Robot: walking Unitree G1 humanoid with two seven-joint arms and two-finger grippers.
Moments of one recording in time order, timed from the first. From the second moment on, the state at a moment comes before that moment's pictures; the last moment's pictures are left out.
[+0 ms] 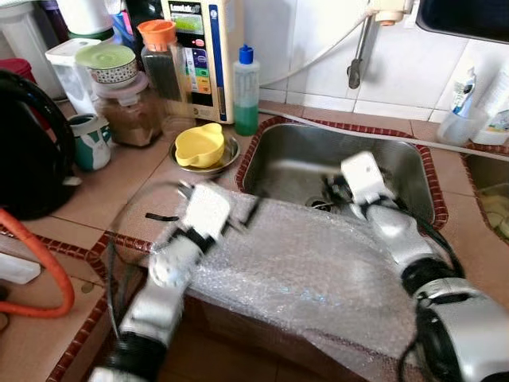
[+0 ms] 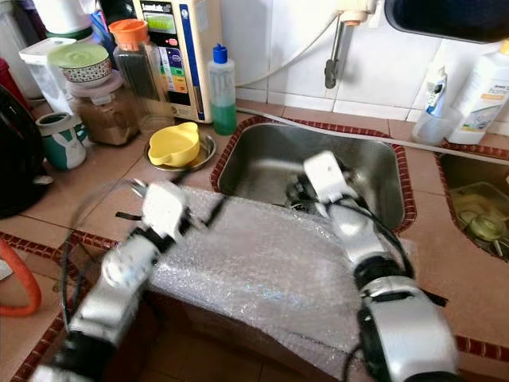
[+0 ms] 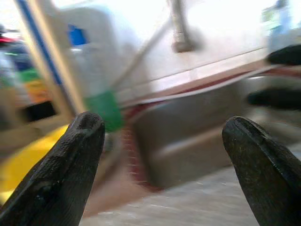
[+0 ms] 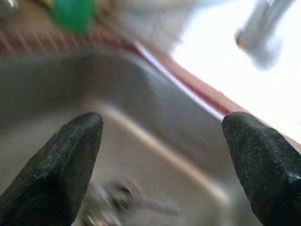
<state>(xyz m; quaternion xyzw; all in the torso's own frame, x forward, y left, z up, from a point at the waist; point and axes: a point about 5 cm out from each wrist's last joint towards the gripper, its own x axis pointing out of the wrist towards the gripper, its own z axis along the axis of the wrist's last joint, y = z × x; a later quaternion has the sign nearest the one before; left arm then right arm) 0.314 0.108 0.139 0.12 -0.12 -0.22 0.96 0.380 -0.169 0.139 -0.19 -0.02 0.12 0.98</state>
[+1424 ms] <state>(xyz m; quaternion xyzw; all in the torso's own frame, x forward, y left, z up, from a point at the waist) 0.402 0.160 0.155 -0.12 0.08 0.03 0.99 0.277 -0.104 0.161 0.00 -0.07 0.29 0.95</state>
